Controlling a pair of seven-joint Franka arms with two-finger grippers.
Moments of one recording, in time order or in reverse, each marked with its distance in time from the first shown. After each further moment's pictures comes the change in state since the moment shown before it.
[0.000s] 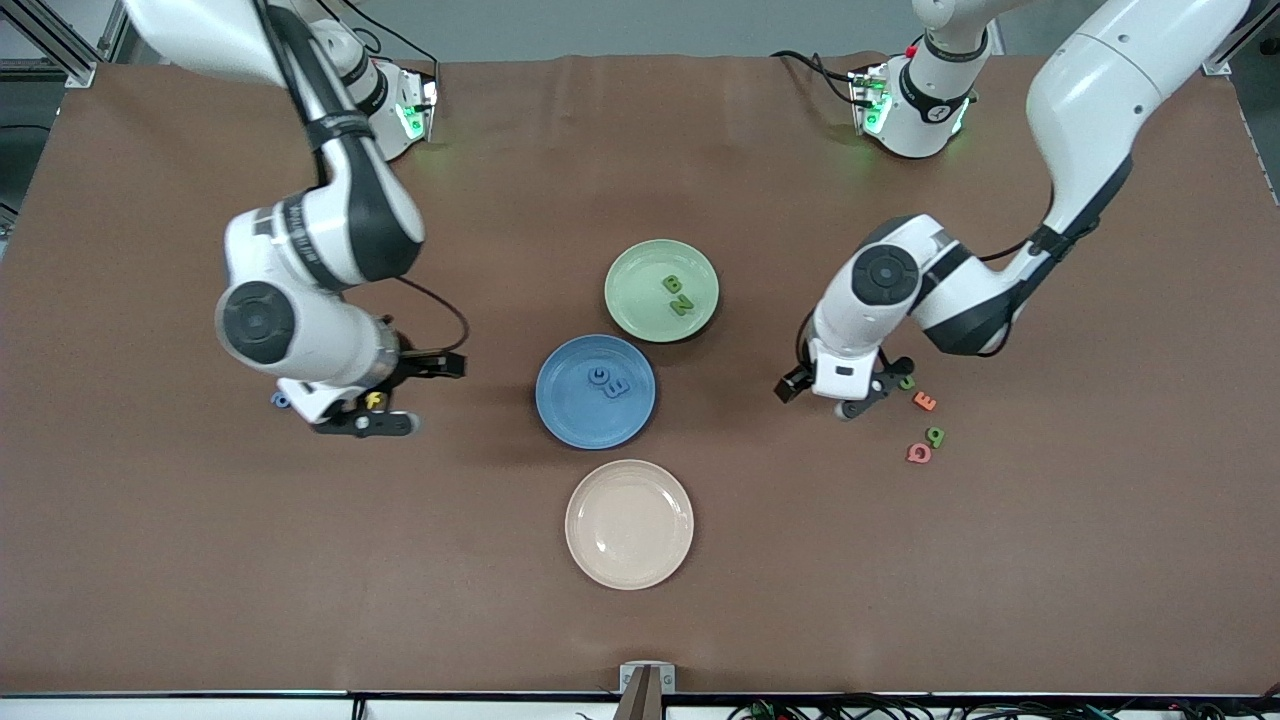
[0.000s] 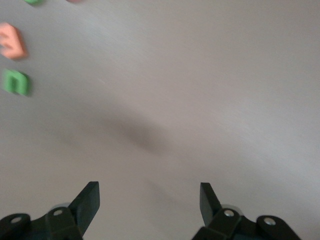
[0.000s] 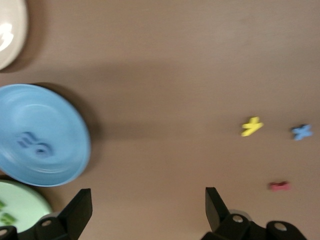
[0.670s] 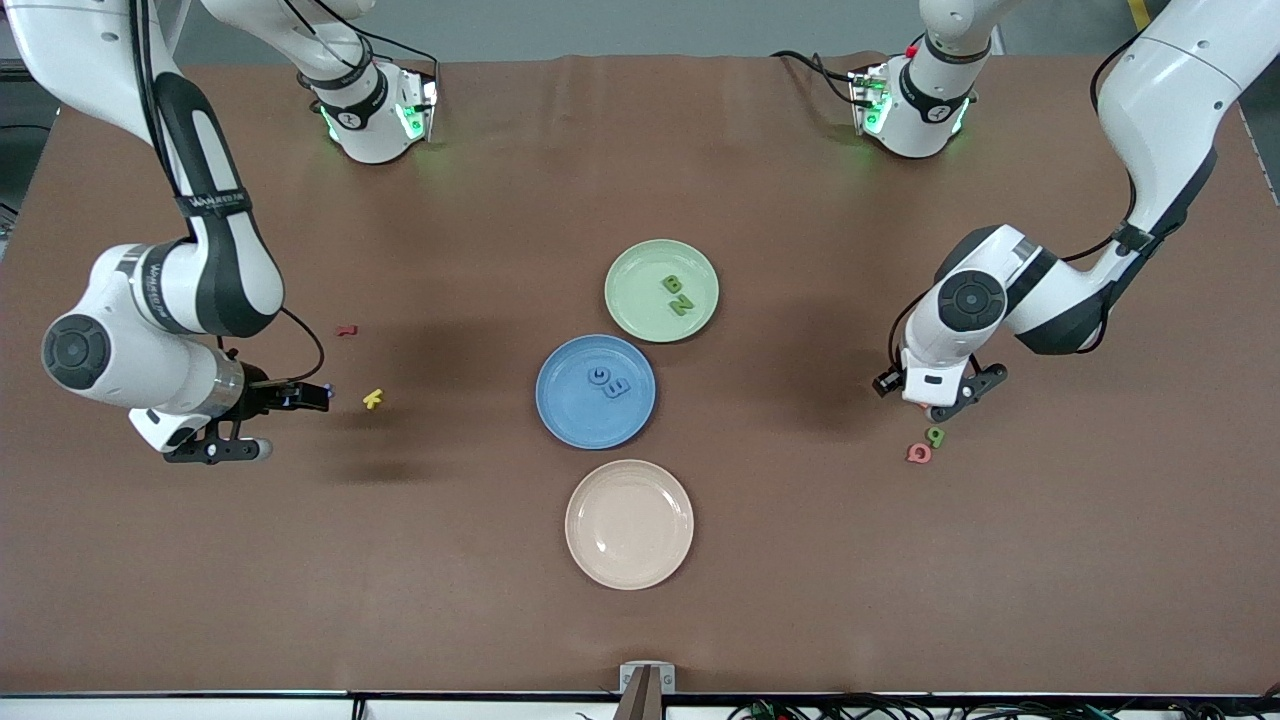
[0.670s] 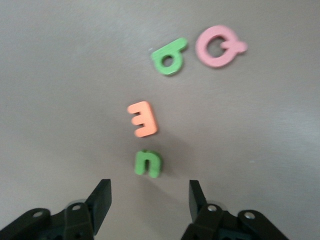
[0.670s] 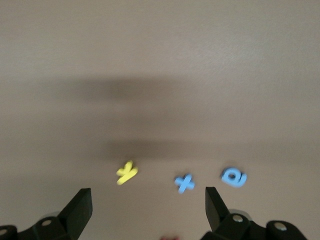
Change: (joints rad) left arm 0.238 -0.027 -0.001 -0.149 0.131 -0.046 0.129; right arm -0.274 0.012 0.000 -0.223 -0.058 0.338 -0.314
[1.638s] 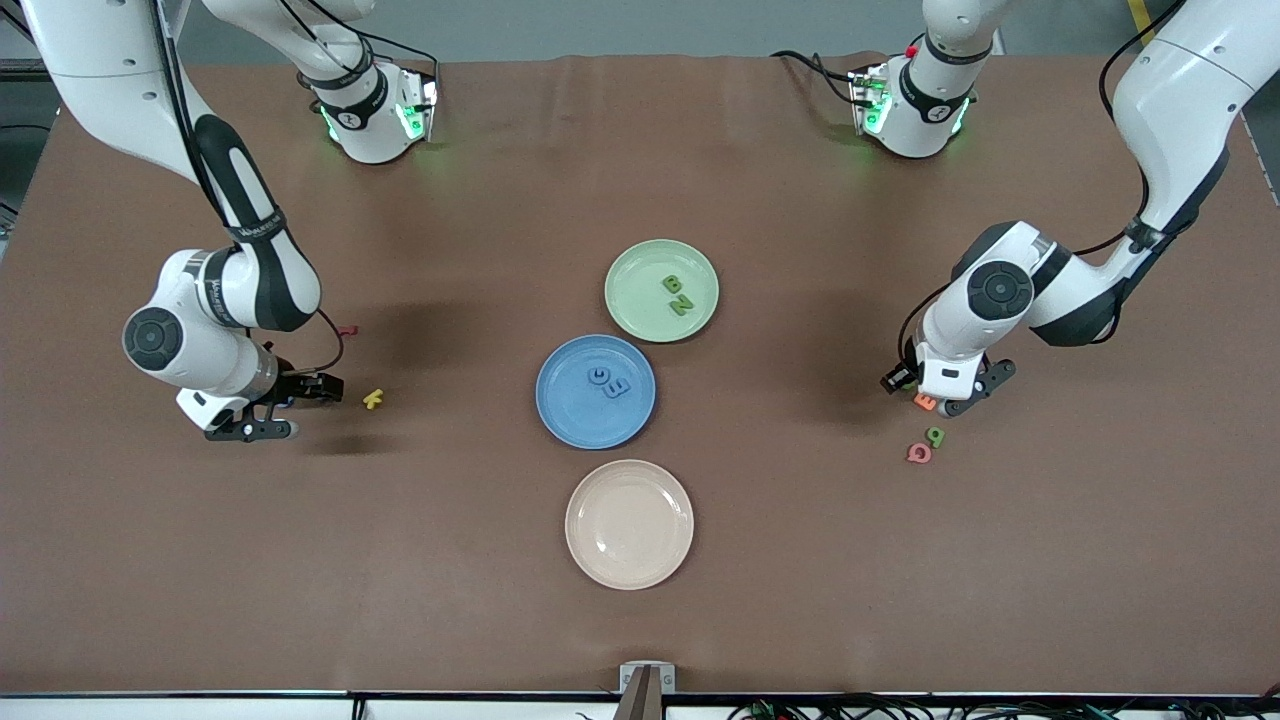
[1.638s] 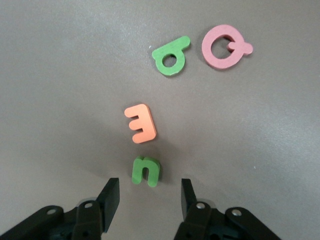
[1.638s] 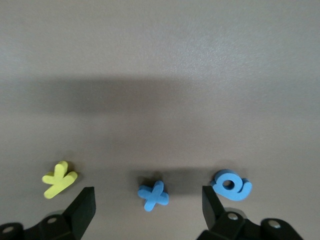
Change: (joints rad) left arm 0.075 0.008 -0.002 -0.064 0.033 0.158 0.004; right arm -0.028 0.062 0.001 -0.195 -0.058 0.253 -0.011
